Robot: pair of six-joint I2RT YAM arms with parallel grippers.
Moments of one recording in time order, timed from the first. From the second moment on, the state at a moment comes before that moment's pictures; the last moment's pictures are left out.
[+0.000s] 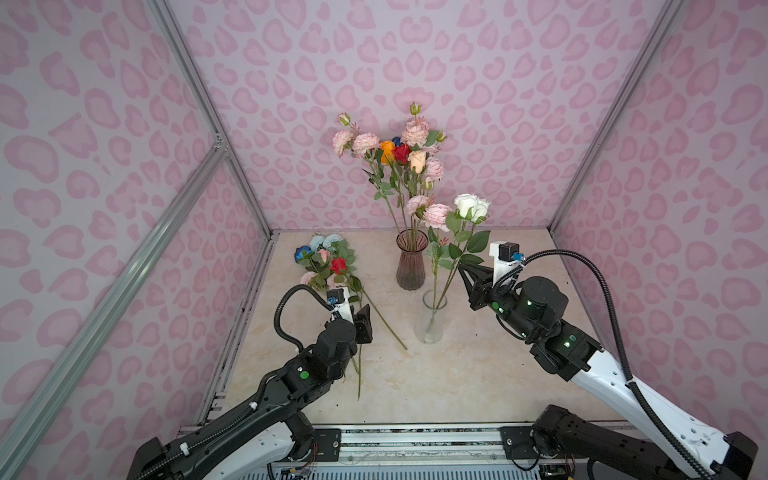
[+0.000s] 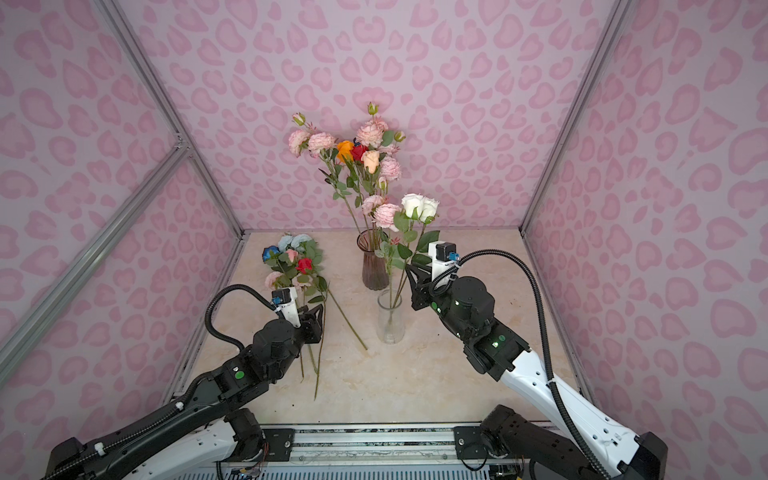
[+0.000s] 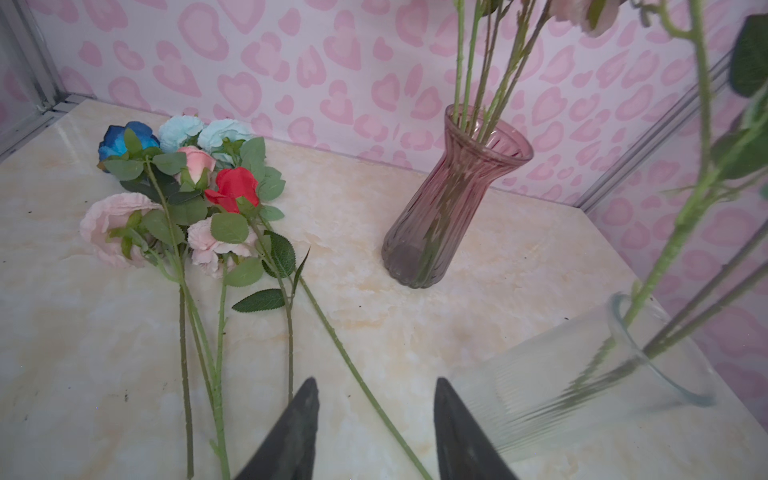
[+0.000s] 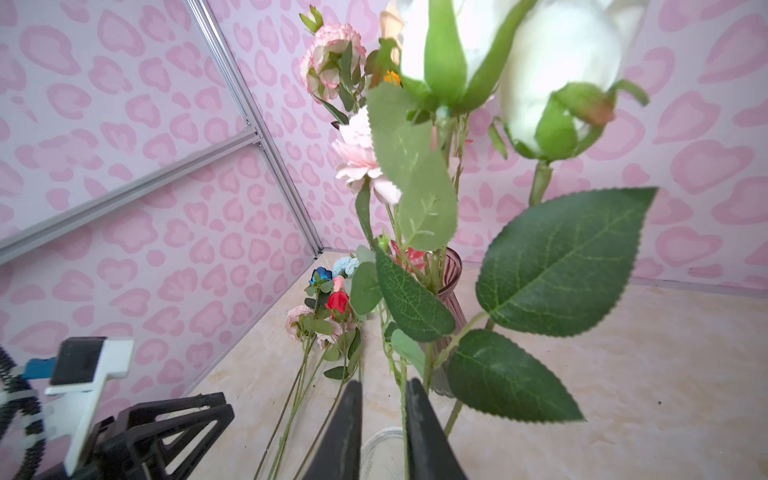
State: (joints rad) left arm -0.79 0.87 0.54 -0.09 -0.54 -0.55; right arm 0.70 0.91 0.89 -0.04 0.12 0.33
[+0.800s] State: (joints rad) left arm -0.48 1.78 1.03 -0.32 -0.34 -0.66; right arm 0.71 0.73 0.75 -0.12 0.17 0.35
